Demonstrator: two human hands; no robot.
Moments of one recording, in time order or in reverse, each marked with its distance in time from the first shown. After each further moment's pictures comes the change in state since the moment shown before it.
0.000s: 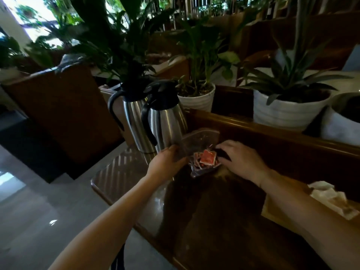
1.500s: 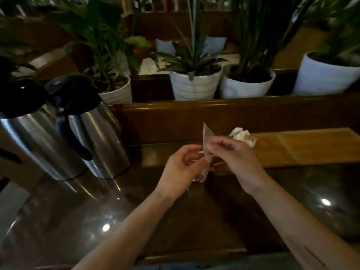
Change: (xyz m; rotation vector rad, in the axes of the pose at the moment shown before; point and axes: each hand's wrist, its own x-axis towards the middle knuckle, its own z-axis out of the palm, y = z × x) left_hand -0.069 0.105 0.005 -1.037 -0.734 0.265; right_hand -0.138 -0.086 -0.040 1.103 0.558 0.673
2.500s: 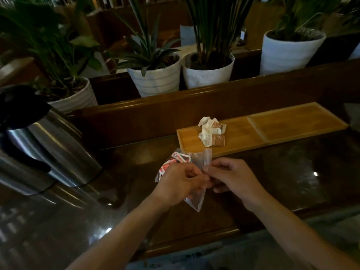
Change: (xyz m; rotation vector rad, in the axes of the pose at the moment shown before) left_hand 0.009 -0.024 0.073 0.402 -0.256 -0.118; right_hand -0.062 0.042 -0.071 0.006 0.063 0.208
